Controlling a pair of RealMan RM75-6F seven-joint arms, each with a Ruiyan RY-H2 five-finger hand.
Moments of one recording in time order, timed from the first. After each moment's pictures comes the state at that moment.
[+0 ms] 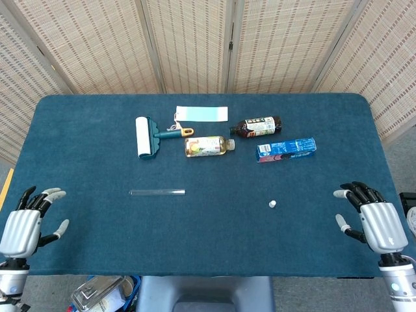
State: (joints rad) left arm -0.16 -1.11 -0.09 -1.77 1.50 1.49 0.09; right arm 0.12 -1.00 0.06 -1.84 -1.55 1.47 -0.06
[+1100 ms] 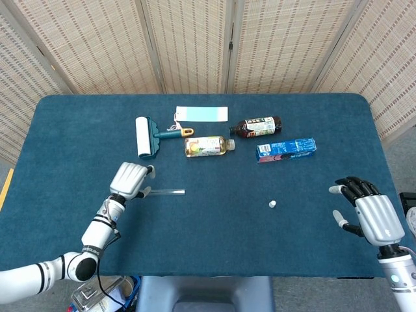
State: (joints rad) left arm -0.75 -1.49 -0.26 -1.52 0.99 0.95 0.57; right arm 0.17 -0.95 0.07 -1.82 -1.54 1.40 -0.02
